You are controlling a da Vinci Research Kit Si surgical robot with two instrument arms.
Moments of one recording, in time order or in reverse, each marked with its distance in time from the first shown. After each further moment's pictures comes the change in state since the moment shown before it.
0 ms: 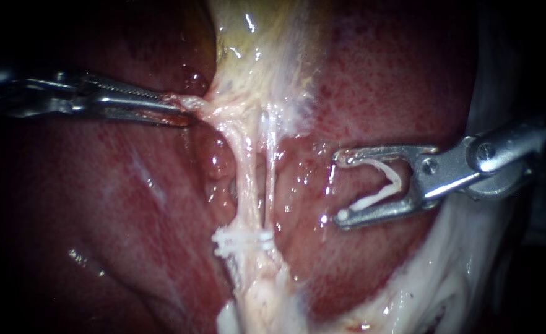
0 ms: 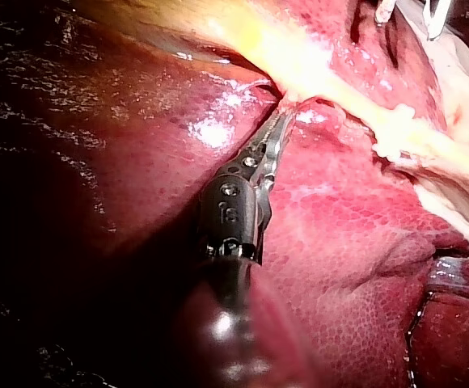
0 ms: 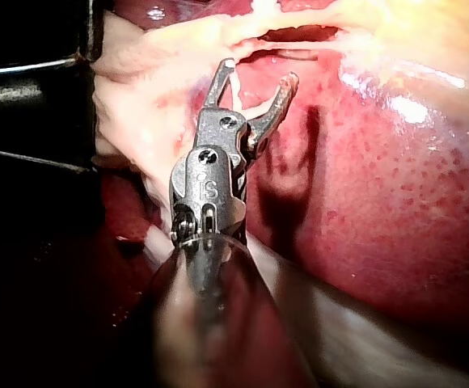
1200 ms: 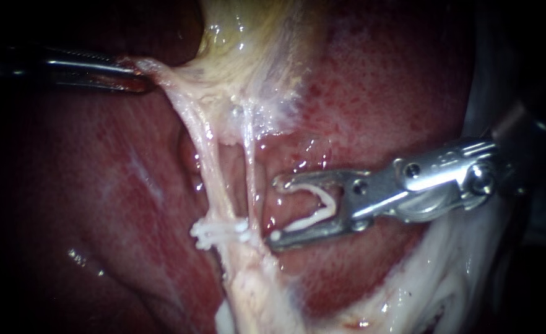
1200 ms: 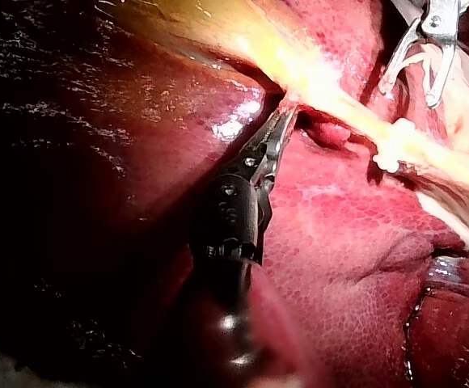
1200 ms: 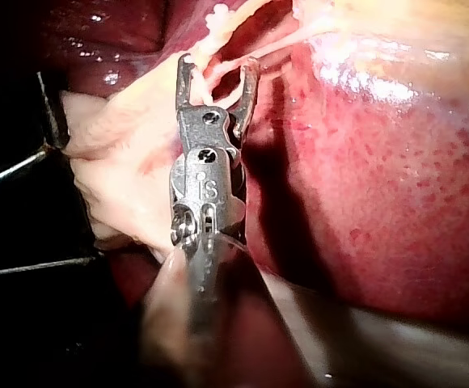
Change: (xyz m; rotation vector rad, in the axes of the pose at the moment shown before) right arm 0.001 -0.001 0.010 0.088 0.041 0.252; left arm 0.004 0.000 -0.008 0.033 0.044 -0.014
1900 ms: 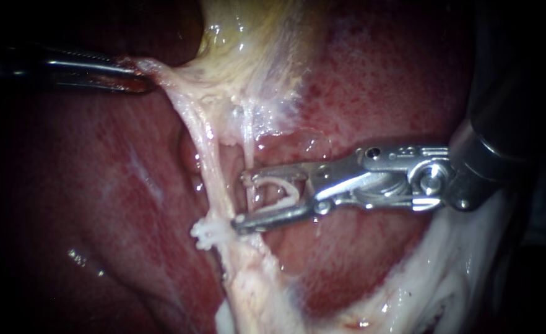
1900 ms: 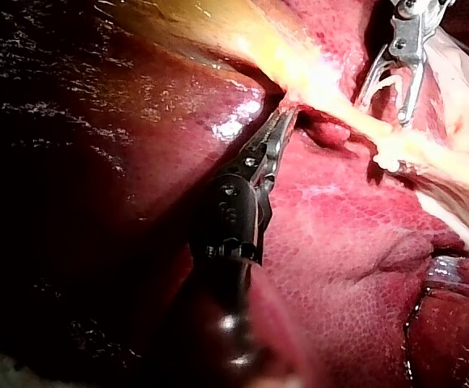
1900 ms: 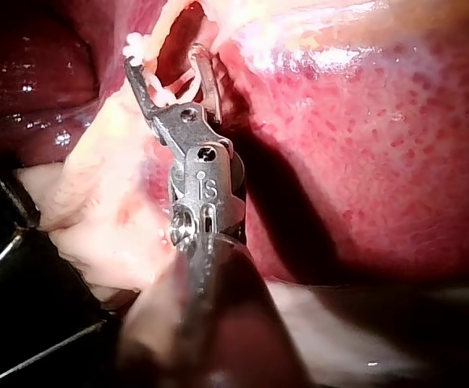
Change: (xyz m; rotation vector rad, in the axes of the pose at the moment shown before) right arm -0.001 0.005 0.004 0.052 0.084 0.162; left arm 0.000 0.000 0.000 0.001 0.000 0.000
